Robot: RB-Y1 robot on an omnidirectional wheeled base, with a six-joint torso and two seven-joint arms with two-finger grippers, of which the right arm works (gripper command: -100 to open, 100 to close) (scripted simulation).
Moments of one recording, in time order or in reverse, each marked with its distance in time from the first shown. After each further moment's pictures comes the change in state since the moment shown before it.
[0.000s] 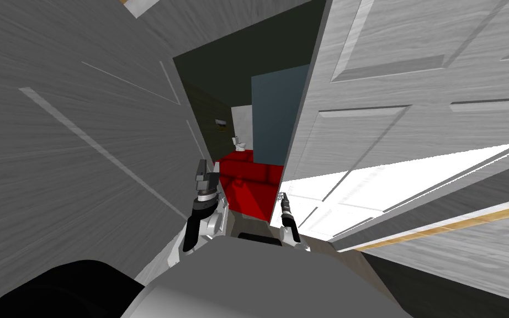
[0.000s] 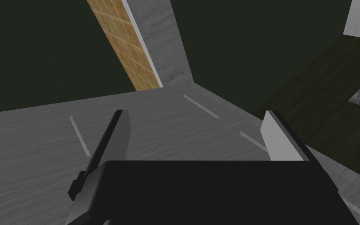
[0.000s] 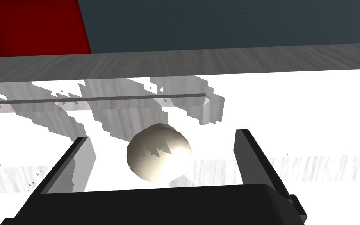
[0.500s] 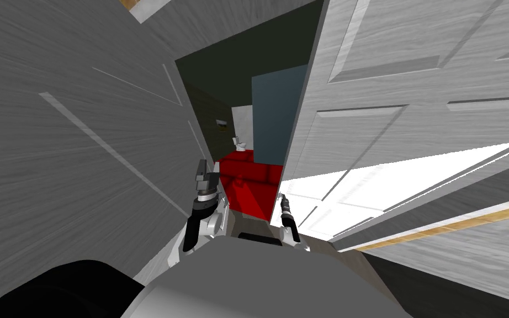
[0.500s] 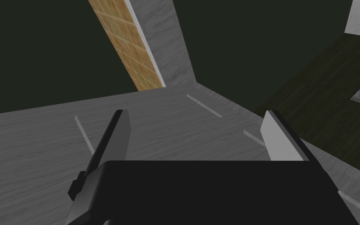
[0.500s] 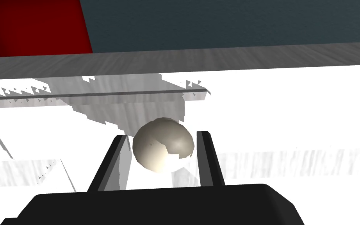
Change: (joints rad) arm 0.000 0.002 0.002 0.000 0.001 0.004 0.001
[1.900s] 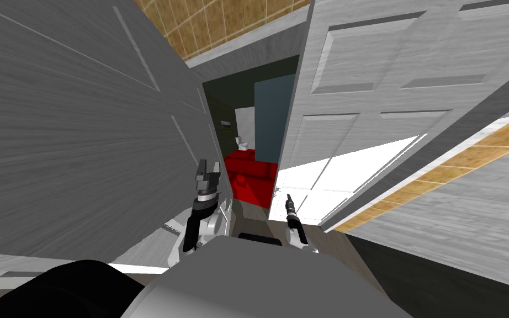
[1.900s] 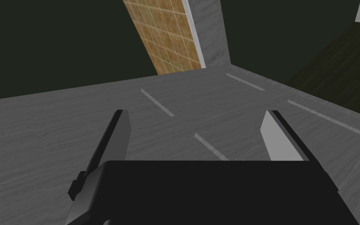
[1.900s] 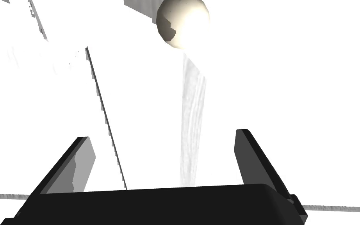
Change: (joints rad) arm 0.012 -0.088 0.014 -0.002 -0.031 0.044 -0.011
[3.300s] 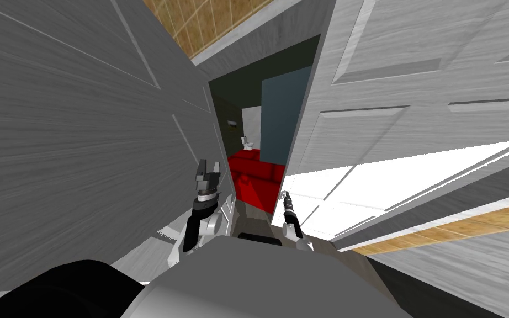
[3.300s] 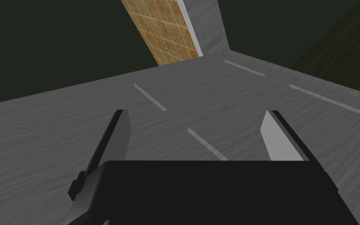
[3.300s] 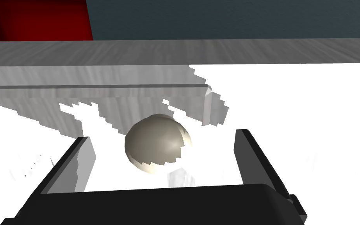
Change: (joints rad) arm -0.073 0.038 -0.029 0.059 -0.026 -0.032 0.028
